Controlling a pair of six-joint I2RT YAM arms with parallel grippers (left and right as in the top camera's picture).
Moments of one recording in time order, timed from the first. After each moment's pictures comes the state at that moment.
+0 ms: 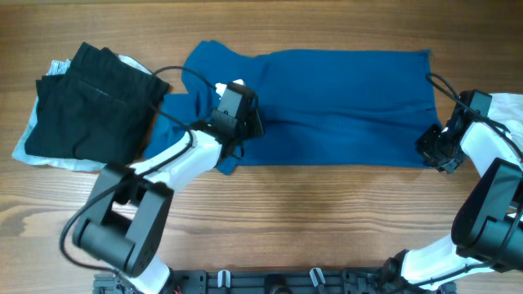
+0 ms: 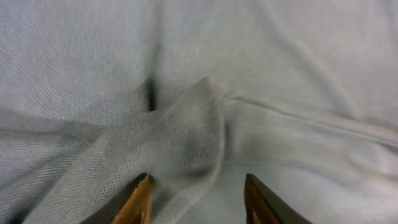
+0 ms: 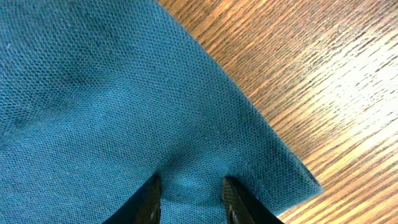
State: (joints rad) left arm -0.49 1.78 0.97 -0.11 0.02 -0.68; right arm -0.41 1.77 0.98 -0.62 0.02 0.38
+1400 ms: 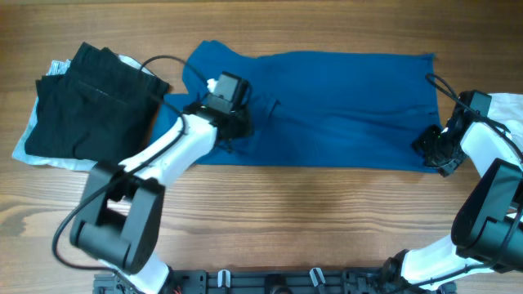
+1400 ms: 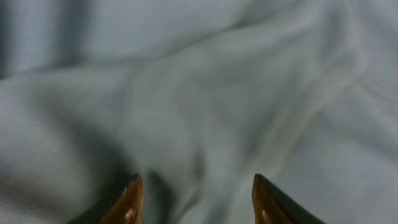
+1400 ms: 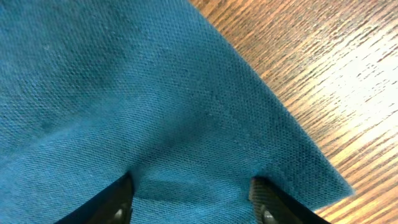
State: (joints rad) left arm -0.44 1.78 1.12 -0.50 -0.03 -0.58; right arm -0.42 1.77 0.98 -0.65 0.02 0.38
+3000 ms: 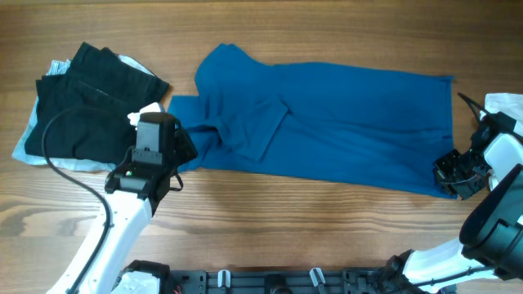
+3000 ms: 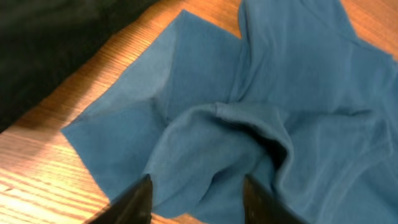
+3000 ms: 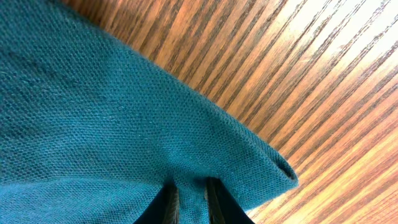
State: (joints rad) left arm -0.19 1.18 0.69 -0.41 -0.10 -0.60; right arm -0.59 1.76 0.97 -0.84 0.06 0.44
